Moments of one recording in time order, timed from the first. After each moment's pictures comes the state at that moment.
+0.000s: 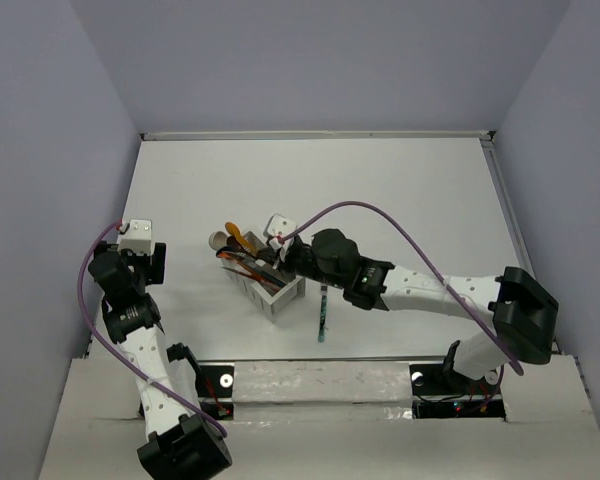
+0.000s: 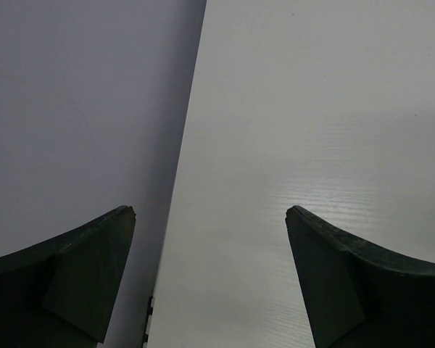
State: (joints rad) left arm 0.52 0.61 0.45 -0.23 0.16 0.50; right arm 1.11 1.51 1.02 0.36 -0.02 -0.16
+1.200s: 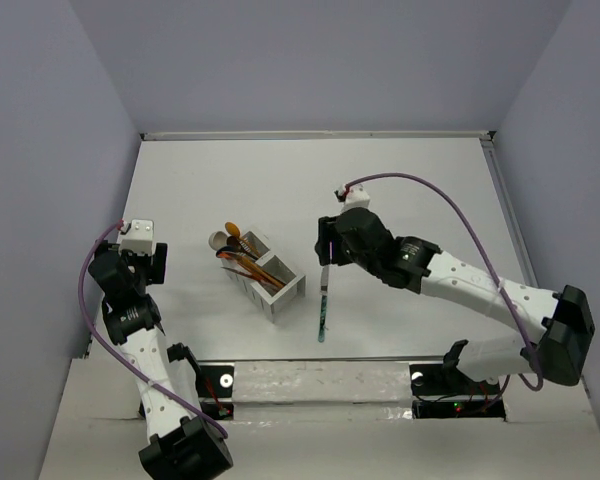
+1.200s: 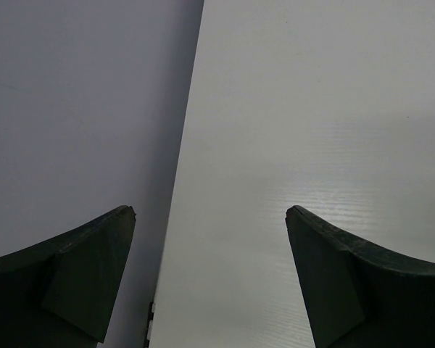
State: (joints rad) left arm 0.52 0.60 0.45 -0.23 0.19 0.51; right arm 0.98 1.30 1.12 -0.34 0.35 0.50
